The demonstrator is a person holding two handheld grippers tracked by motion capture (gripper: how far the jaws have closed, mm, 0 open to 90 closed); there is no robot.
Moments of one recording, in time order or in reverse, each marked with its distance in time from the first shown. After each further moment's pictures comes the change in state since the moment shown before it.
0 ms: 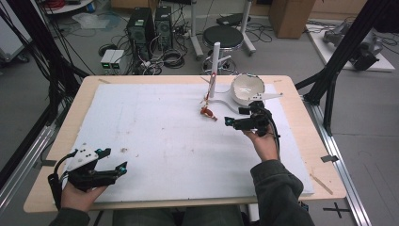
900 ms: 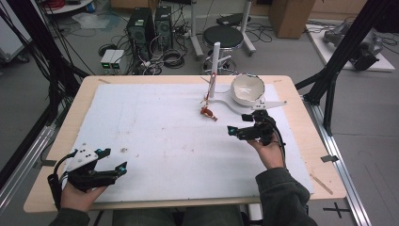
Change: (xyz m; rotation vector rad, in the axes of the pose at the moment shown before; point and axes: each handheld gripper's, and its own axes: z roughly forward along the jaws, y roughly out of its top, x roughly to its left) left arm 0.000 0.000 -0.001 -0.001 0.002 0.000; right arm 0.011 -0.018 -0.016 0.015 0.018 -0.036
